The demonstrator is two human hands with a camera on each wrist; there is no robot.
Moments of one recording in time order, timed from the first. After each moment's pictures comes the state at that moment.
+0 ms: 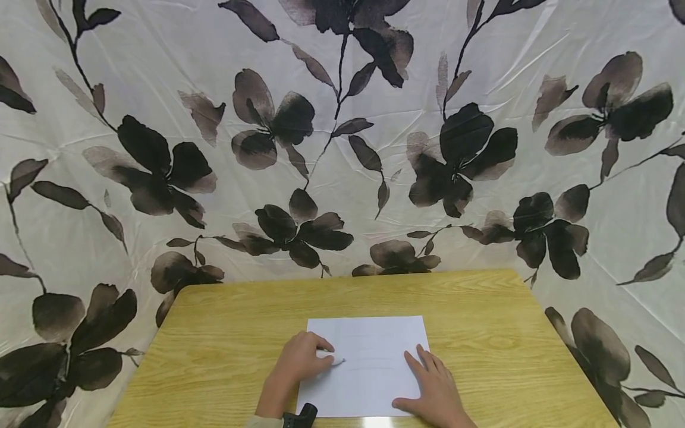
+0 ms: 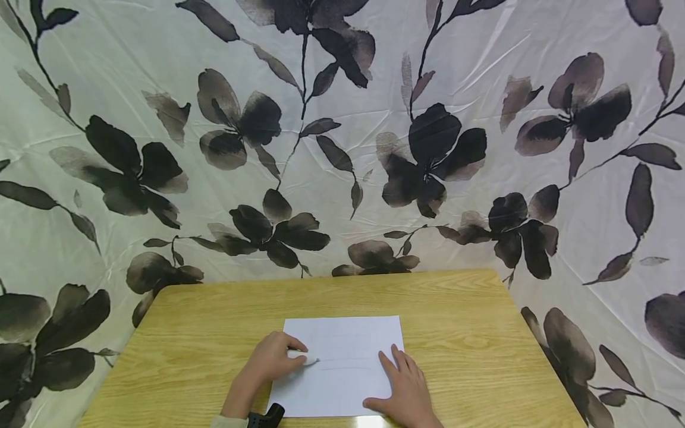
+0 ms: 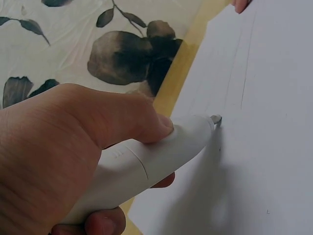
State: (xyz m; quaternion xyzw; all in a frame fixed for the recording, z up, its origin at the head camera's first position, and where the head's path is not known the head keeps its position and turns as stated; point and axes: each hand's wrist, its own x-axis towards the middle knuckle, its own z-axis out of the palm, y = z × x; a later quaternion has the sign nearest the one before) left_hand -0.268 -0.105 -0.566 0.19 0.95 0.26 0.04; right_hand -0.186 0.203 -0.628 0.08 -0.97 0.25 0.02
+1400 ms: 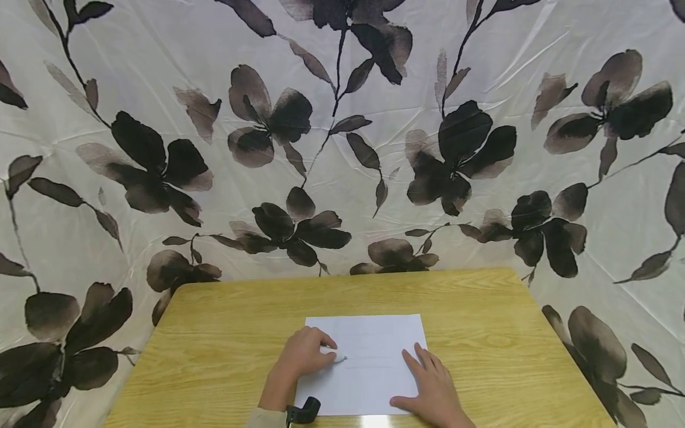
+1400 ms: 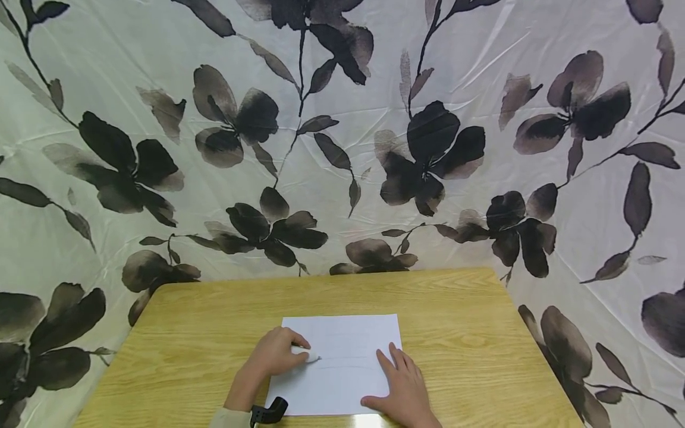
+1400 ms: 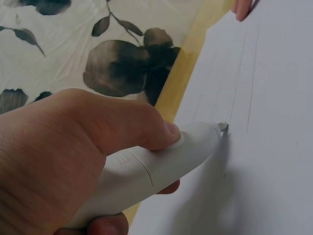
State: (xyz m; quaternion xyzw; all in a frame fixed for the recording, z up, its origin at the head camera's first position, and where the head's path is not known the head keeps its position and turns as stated) left_hand -0.274 -0.094 -0.558 0.22 0.94 0.24 0.05; right_hand -0.186 0.201 -0.629 0.08 -0.97 0.24 0.03
